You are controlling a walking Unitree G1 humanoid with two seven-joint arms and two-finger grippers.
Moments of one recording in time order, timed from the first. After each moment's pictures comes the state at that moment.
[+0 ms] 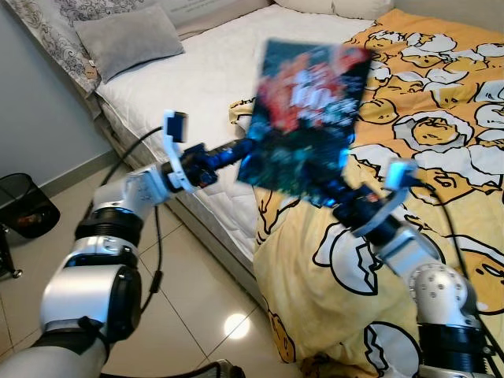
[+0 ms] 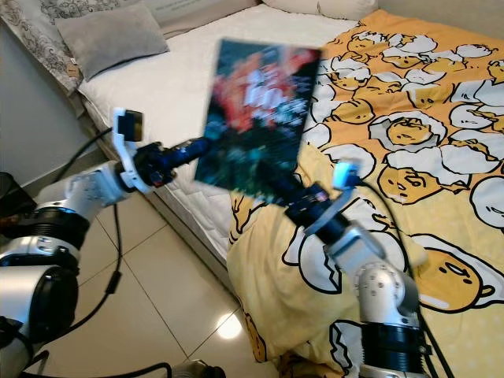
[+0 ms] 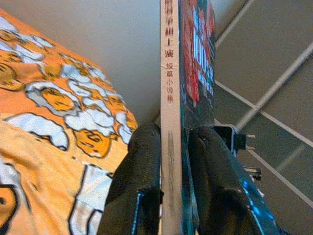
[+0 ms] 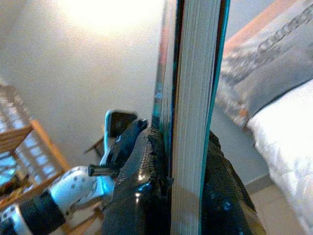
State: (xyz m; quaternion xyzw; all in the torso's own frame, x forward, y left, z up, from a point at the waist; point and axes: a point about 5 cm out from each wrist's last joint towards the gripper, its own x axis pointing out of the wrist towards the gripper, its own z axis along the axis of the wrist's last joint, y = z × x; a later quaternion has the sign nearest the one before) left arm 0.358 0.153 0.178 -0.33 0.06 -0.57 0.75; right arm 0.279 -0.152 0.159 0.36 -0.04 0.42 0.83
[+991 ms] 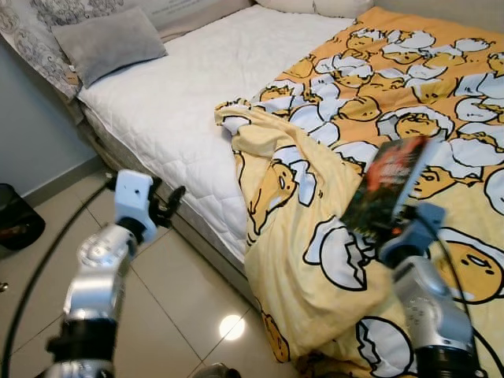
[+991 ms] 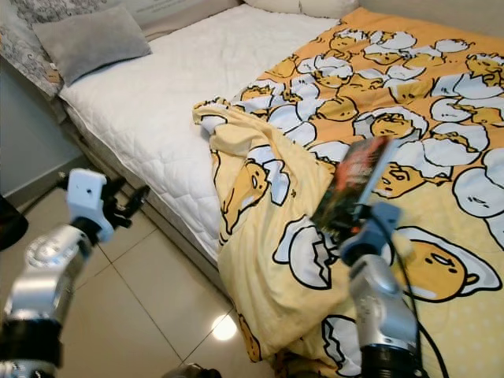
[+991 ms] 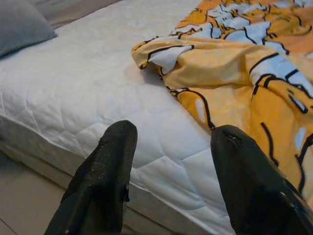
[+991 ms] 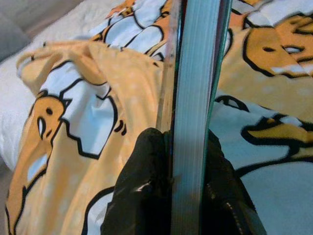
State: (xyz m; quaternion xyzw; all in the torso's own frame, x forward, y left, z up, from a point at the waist) left arm 0.298 0.207 0.106 0.05 0.06 -0.12 0.99; right arm 0.280 -0.204 0.073 0.15 0.12 -0.03 0.98
